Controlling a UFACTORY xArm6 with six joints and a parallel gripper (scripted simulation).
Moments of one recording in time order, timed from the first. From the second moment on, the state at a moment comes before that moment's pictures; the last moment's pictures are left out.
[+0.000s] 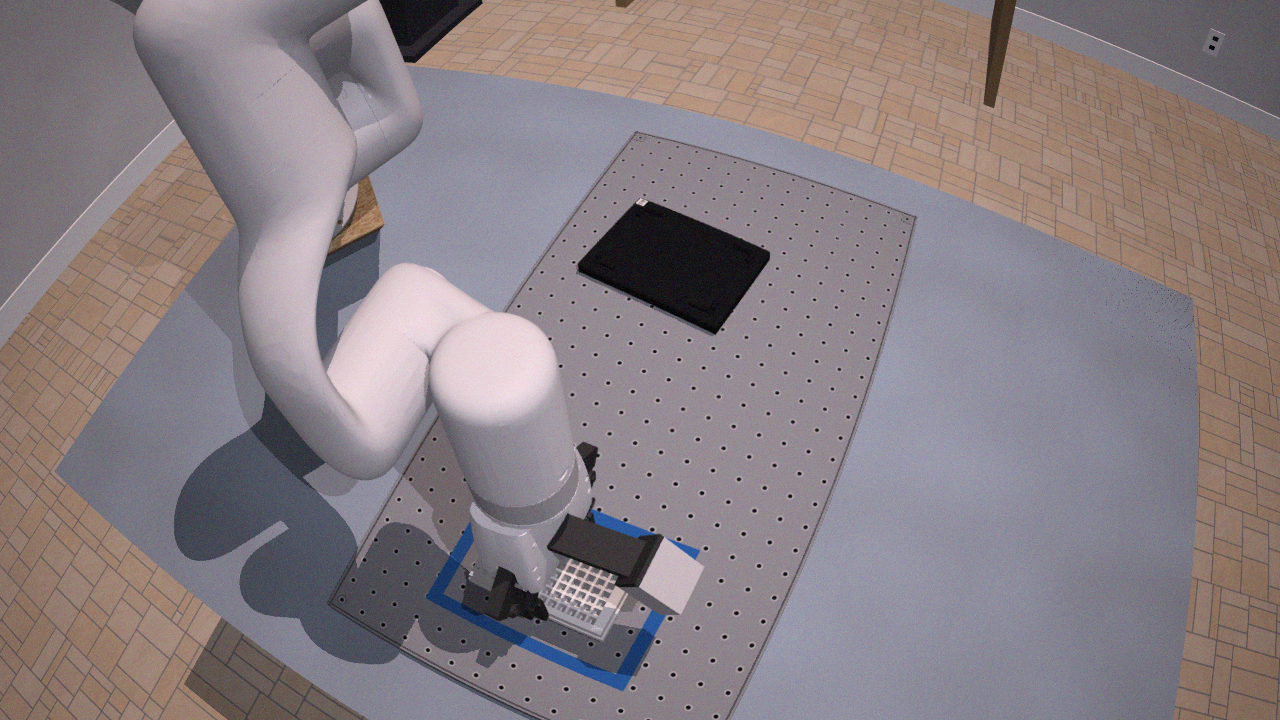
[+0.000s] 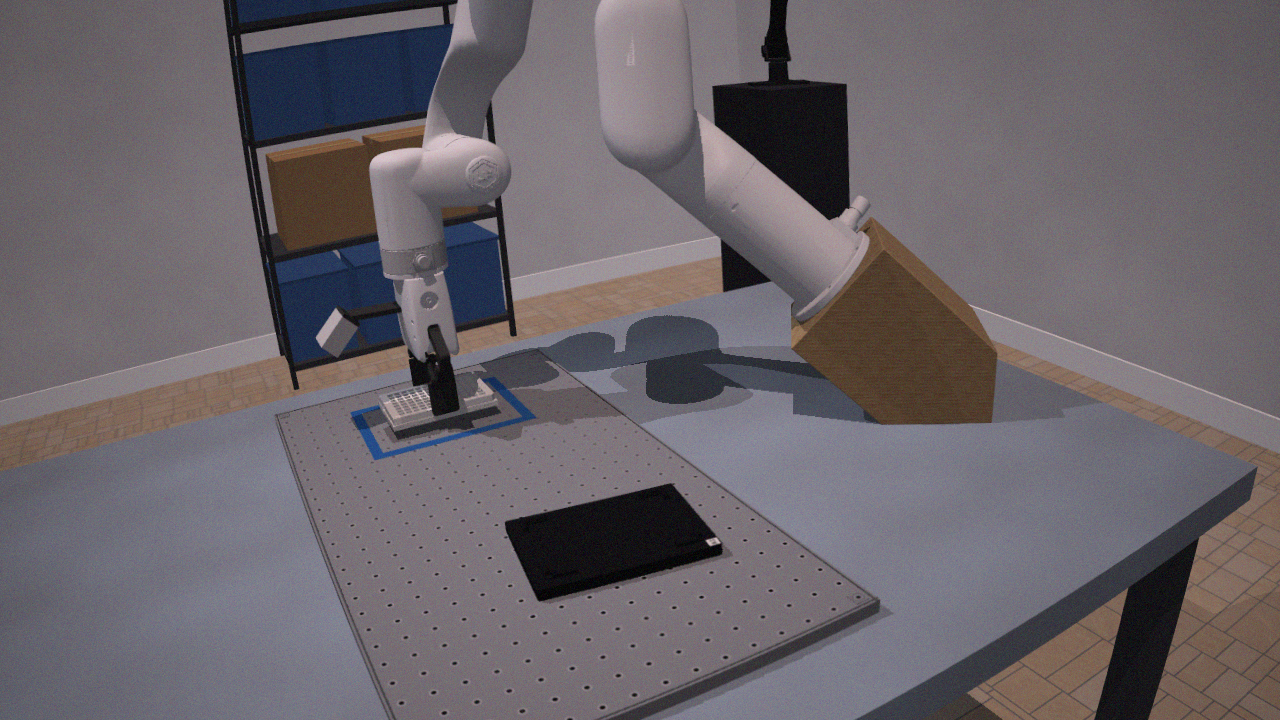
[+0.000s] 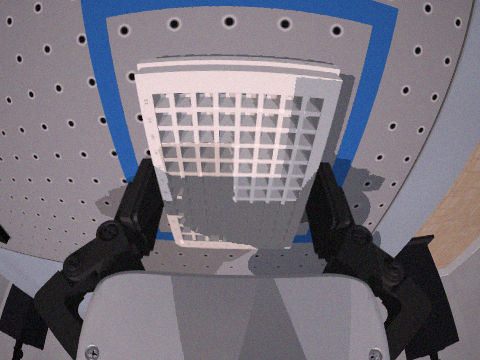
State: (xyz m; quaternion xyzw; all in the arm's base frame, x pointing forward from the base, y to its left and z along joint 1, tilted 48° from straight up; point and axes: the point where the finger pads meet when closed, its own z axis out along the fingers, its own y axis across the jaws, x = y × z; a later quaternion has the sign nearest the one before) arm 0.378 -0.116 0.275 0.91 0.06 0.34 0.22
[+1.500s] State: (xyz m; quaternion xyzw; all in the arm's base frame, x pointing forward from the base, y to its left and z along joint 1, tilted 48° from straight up) arm 0.381 -0.118 0.272 0.91 0.06 0.34 0.22
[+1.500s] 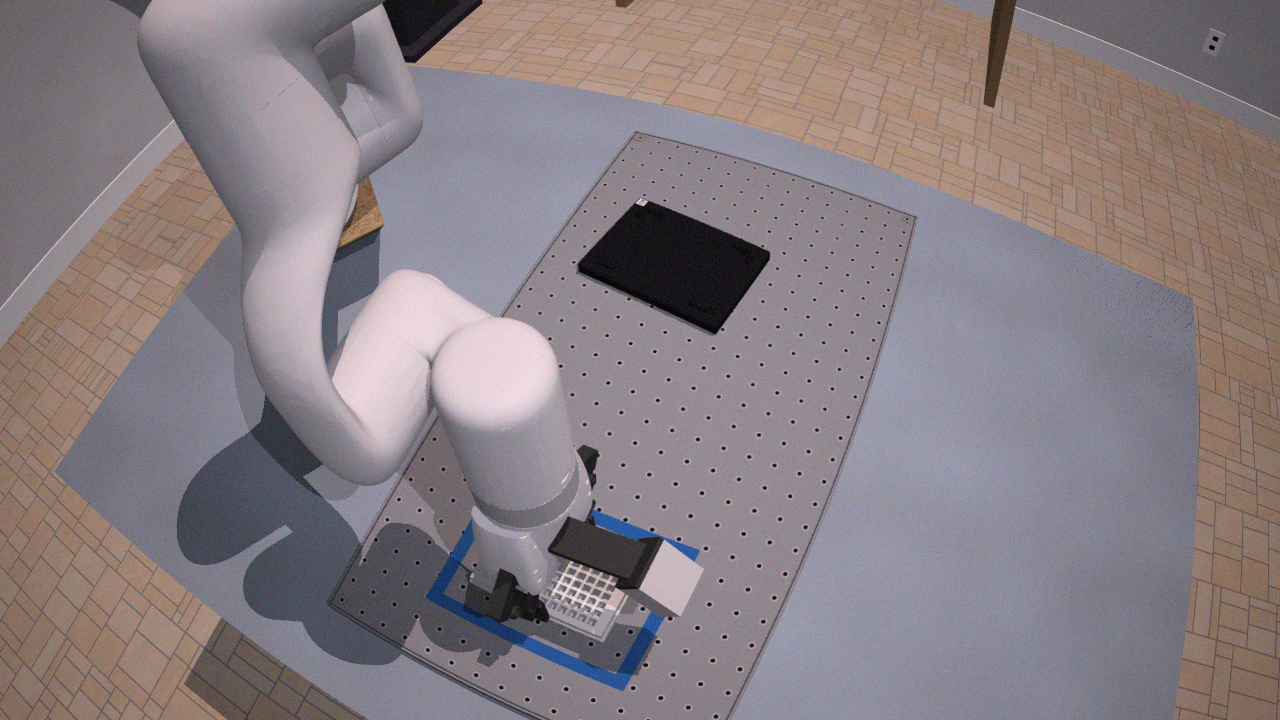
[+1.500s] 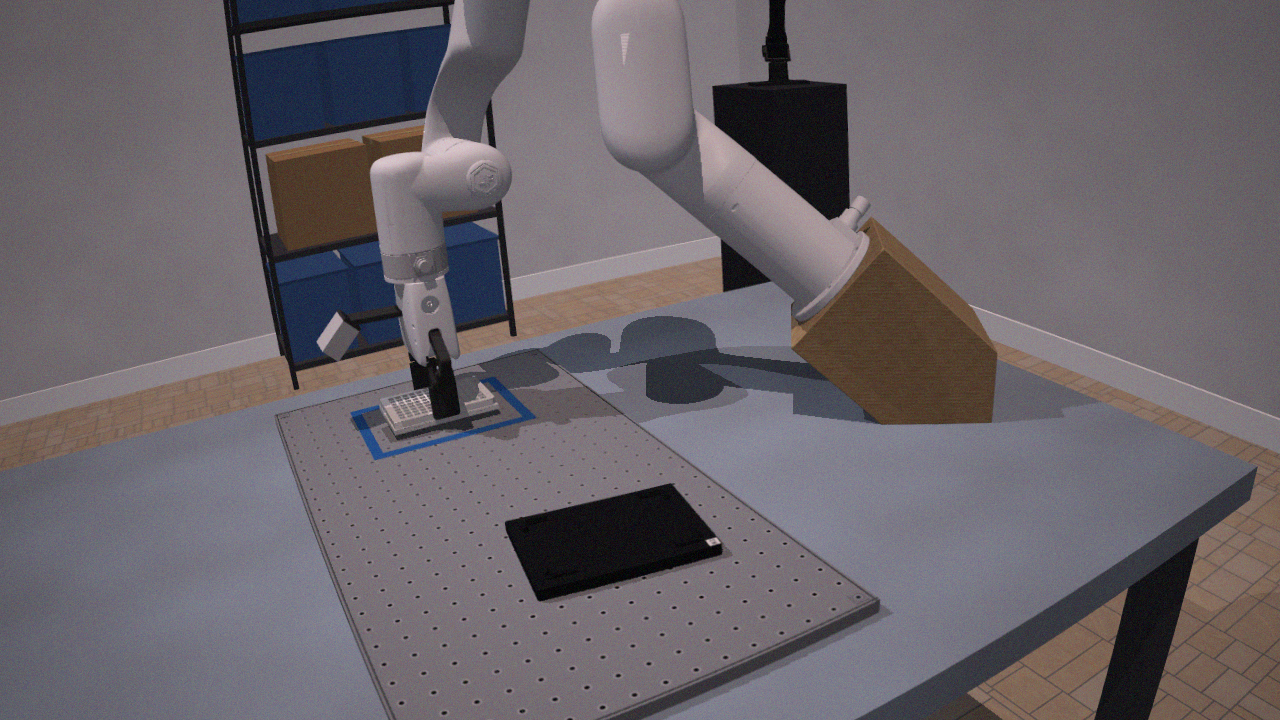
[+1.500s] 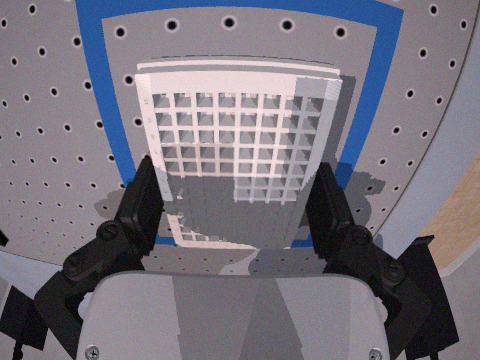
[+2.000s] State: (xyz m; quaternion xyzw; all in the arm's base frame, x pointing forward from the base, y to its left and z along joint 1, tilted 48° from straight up) arm 0.382 -0.119 0.270 0.91 0.06 0.34 0.22
